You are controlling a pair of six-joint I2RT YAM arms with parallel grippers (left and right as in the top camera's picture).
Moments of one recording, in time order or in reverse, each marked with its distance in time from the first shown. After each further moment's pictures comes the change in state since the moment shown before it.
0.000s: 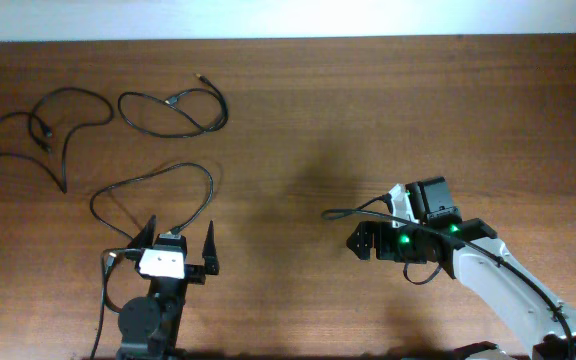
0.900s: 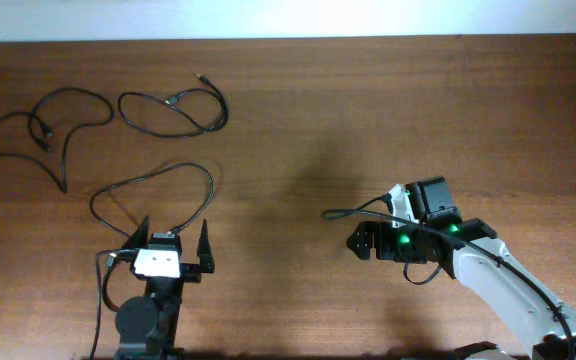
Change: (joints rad) left arm 0.047 0.000 0.000 0.000 0.000 0.000; right arm 0.000 0.000 0.000 0.000 0.000 0.000
